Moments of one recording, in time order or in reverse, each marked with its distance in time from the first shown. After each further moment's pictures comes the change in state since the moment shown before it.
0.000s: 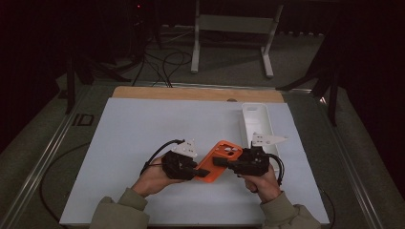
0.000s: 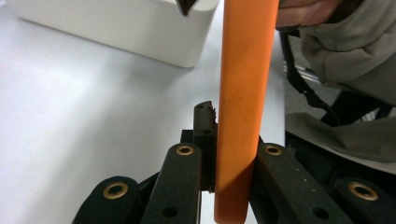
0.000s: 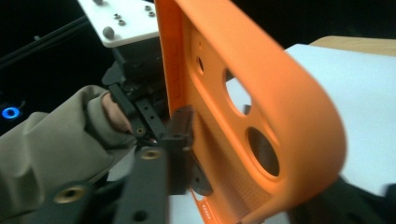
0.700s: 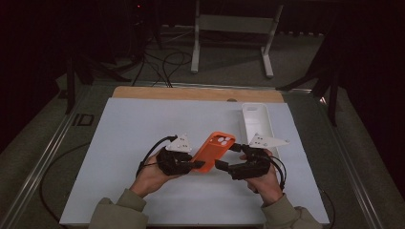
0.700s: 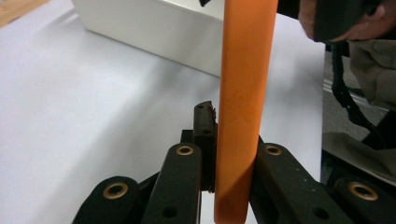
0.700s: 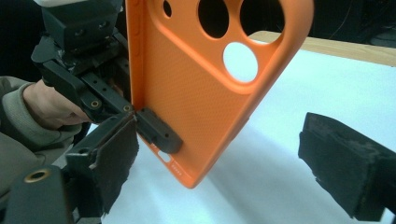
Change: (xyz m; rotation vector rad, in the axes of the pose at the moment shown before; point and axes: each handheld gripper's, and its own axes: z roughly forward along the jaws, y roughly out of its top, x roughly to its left) left arm 0.003 -0.002 -0.012 -0.057 0.161 -0.040; right arm 0.011 0.001 -0.001 0.048 -0.262 -0.048
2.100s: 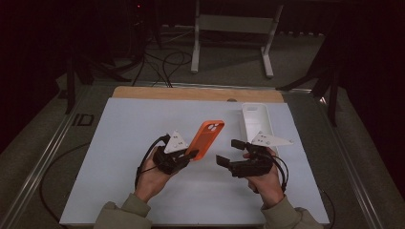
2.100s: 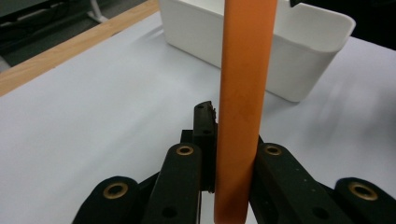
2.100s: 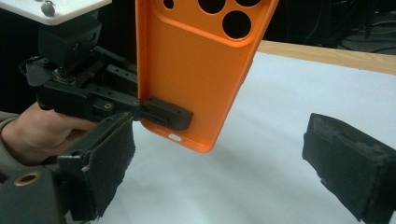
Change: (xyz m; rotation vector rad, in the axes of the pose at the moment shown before) left arm -0.005 -0.004 -0.004 -0.073 0.288 -0.073; right arm 0.007 0.009 -0.006 -0.027 -0.084 0.035
